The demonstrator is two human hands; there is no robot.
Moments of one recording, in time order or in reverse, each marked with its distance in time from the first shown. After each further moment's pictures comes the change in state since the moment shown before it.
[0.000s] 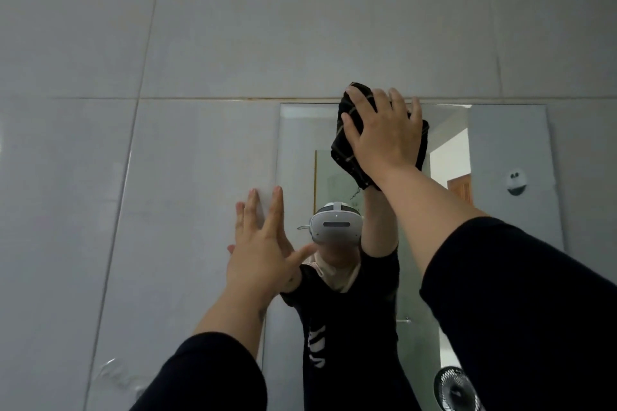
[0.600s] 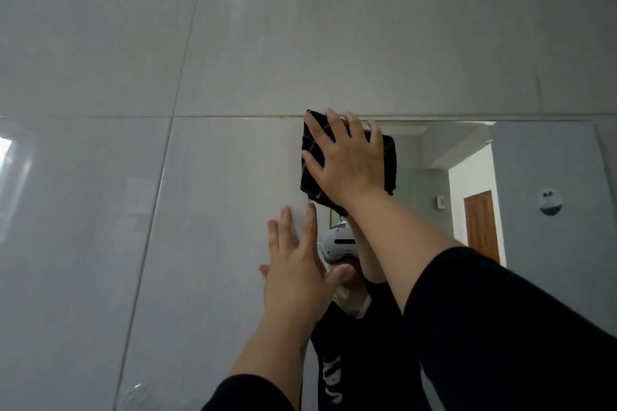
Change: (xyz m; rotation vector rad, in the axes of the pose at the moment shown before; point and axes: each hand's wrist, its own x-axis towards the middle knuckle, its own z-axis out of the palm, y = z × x) left_hand 0.002 0.001 0.005 -0.015 0.011 0.016; right_hand -0.006 -0.087 0.011 0.035 0.005 -0.210
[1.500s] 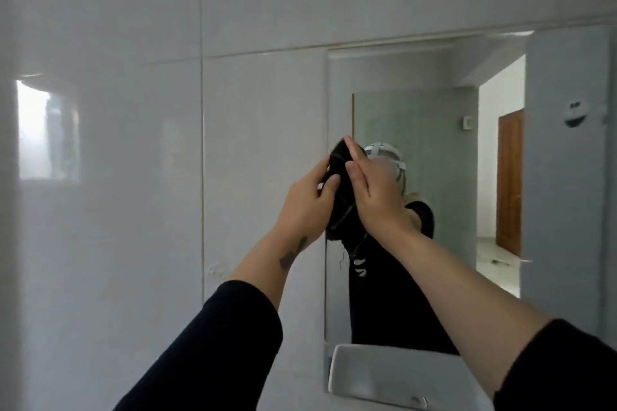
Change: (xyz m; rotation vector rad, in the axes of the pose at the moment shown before) left_hand -0.066 0.015 -0.067 -0.541 -0.160 0.023; right_hand -0.162 -0.035 -0.067 0.995 -0.268 0.460
